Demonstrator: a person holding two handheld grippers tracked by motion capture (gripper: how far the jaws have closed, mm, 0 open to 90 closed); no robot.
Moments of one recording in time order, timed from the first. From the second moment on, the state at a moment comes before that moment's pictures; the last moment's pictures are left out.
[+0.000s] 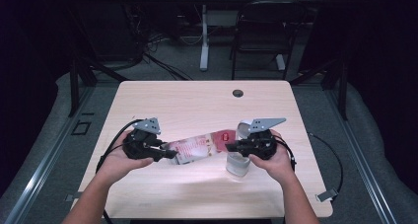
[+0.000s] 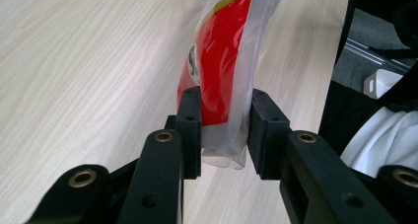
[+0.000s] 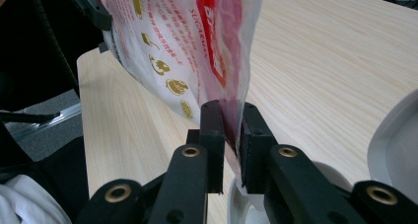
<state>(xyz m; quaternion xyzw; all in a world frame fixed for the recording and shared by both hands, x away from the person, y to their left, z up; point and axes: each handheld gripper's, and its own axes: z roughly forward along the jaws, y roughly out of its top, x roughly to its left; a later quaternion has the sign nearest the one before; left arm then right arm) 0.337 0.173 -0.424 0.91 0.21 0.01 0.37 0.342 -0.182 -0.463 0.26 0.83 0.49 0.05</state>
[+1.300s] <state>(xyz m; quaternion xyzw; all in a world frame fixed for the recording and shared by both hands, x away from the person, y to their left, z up) 0.344 0.160 -0.402 0.90 0.20 0.01 0.39 0.335 -0.203 -0.458 0.28 0.83 0.47 0.07</state>
